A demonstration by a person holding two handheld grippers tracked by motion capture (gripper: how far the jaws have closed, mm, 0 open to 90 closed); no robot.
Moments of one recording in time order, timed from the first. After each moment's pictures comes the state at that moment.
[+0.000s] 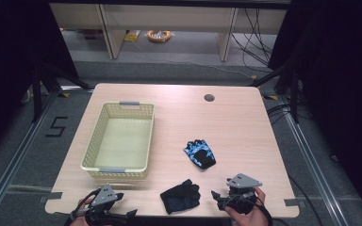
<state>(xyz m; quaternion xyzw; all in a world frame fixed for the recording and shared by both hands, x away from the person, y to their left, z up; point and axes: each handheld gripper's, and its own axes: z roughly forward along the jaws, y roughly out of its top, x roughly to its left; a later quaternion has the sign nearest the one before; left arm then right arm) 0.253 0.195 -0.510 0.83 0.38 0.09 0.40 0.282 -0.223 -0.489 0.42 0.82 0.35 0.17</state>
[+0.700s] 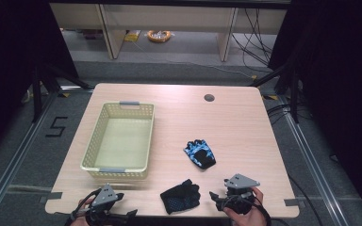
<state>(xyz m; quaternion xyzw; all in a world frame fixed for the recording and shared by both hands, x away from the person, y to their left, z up) 0.254 0.196 -0.509 0.84 0.37 0.09 0.40 0.282 -0.218 -0.489 0.40 0.83 0.35 0.16</state>
